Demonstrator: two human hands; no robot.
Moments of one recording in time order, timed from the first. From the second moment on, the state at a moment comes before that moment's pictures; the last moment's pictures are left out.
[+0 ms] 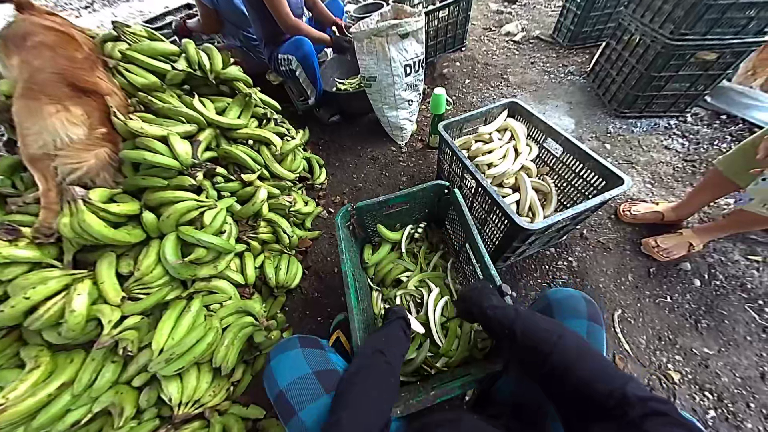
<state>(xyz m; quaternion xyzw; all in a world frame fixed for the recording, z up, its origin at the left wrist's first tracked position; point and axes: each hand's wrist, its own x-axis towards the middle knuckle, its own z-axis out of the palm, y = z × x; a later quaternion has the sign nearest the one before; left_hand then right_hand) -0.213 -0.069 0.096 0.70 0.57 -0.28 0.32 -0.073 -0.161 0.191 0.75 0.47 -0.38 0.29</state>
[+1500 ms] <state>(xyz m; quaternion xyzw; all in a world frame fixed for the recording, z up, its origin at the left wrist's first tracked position) -0.199 -0.023 0.161 0.37 0.44 0.40 0.71 -0.041 -0.125 0.169 0.78 0.45 -0.35 -0.24</state>
